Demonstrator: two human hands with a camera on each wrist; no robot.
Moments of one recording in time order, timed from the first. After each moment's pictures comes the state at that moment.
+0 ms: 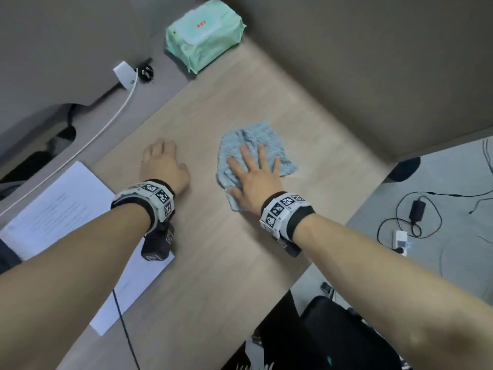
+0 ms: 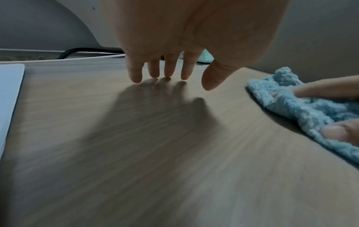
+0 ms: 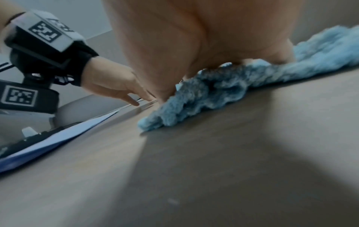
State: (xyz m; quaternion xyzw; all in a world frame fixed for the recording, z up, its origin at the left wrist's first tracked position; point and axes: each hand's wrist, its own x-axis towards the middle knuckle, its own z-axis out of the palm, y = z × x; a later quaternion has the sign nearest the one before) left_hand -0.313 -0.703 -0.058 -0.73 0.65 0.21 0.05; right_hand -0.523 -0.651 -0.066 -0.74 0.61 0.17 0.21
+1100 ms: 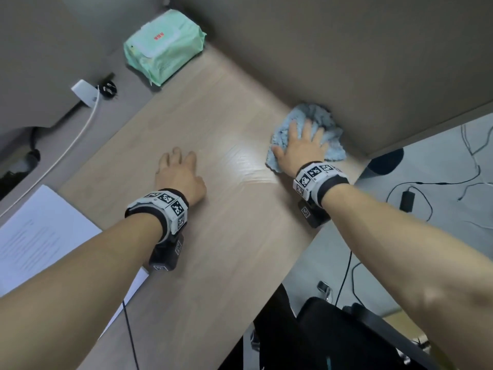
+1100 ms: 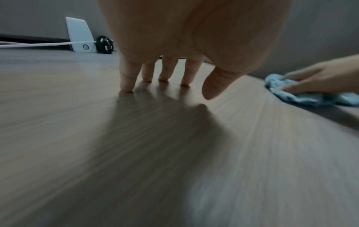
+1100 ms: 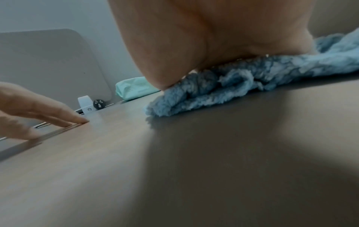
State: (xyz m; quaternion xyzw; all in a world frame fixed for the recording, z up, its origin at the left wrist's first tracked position) left_hand -0.401 -0.702 -0.059 -0.66 0.71 0.21 0.13; right_hand -0.671 -0.702 -0.071 -0.53 0.82 0.12 0.19
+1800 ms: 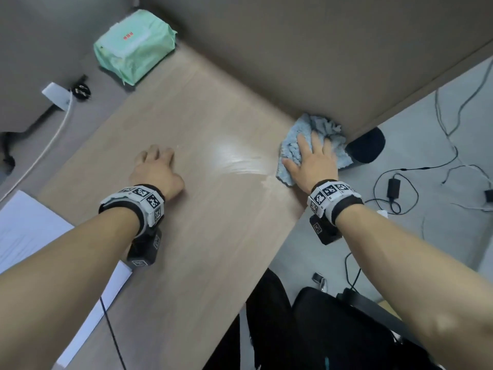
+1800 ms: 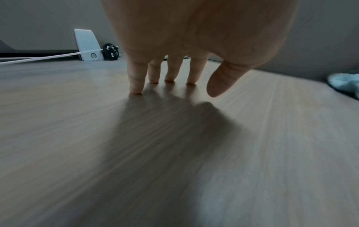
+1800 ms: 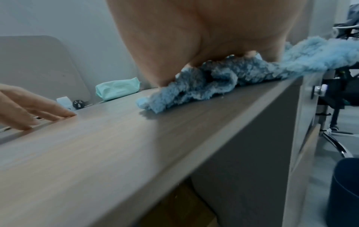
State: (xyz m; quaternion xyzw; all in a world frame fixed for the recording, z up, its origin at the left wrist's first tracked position) left_hand -0.403 -0.702 -0.050 -0.67 0.70 0.21 0.14; right_hand -0.733 -0.620 -0.072 -0.54 0.82 0.08 0.18
